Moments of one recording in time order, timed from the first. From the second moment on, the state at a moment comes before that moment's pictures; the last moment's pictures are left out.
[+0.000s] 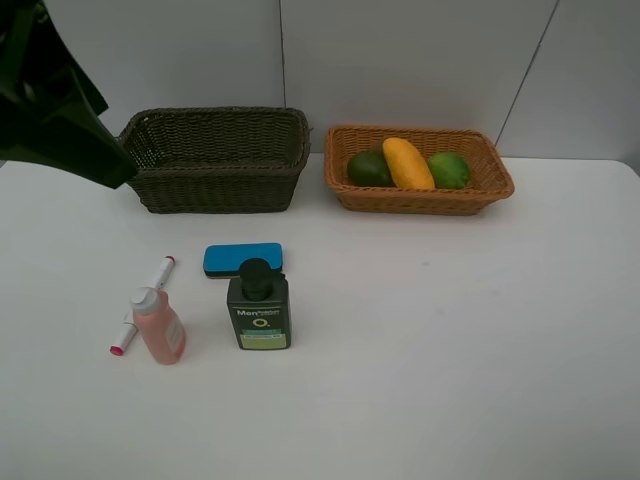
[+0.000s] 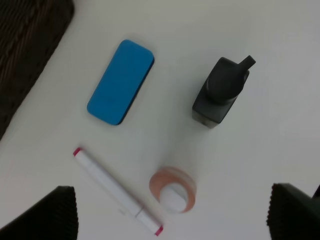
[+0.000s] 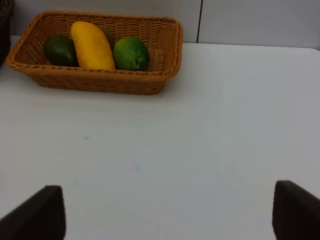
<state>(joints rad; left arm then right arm) -0.51 1.29 -1.24 -0.14 1.10 0.61 0.03 0.00 -0.52 -0.05 1.06 0.00</state>
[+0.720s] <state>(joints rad) -0.68 1.70 -1.31 -0.09 1.03 0.79 0.03 0.00 -0.52 -0.05 1.06 0.00</state>
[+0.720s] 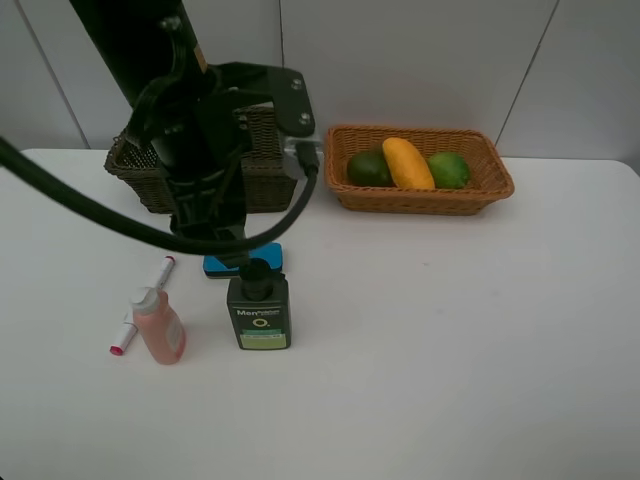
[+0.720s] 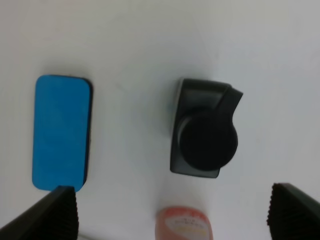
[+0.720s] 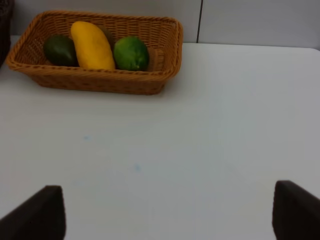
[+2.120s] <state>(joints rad) -0.73 2.01 -1.32 -0.08 0.95 0.79 0.03 0.00 -0.52 -0.05 1.06 0.00</state>
